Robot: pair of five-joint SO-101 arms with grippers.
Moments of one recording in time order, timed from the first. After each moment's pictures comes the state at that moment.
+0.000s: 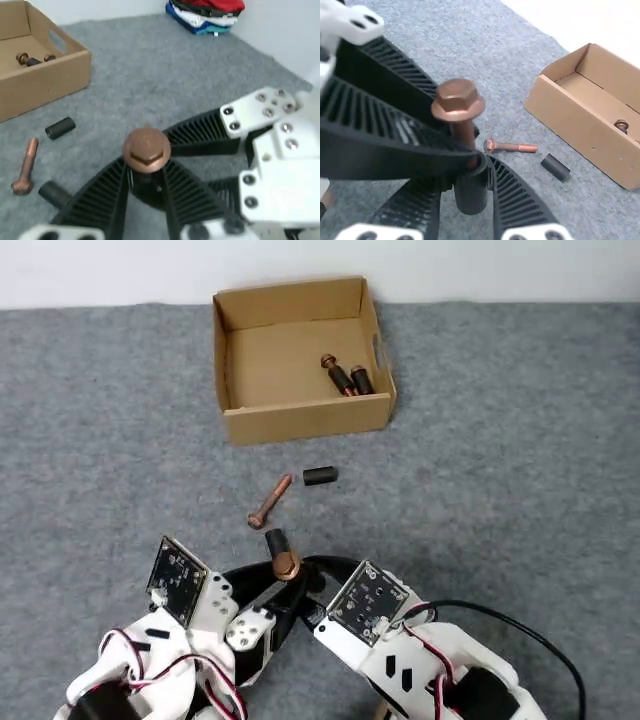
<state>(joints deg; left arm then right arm) 43.3 -101.4 64.1 76.4 24.1 -48.4 -98.8 68.9 62.7 10.8</state>
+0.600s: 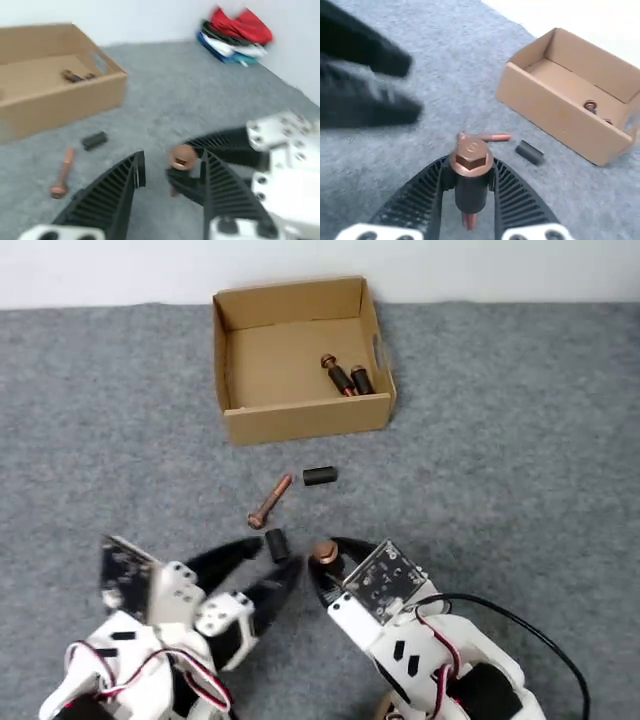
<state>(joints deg) 30.0 -98.9 56.5 76.2 24.0 -40.6 -98.7 69.0 62.7 10.1</state>
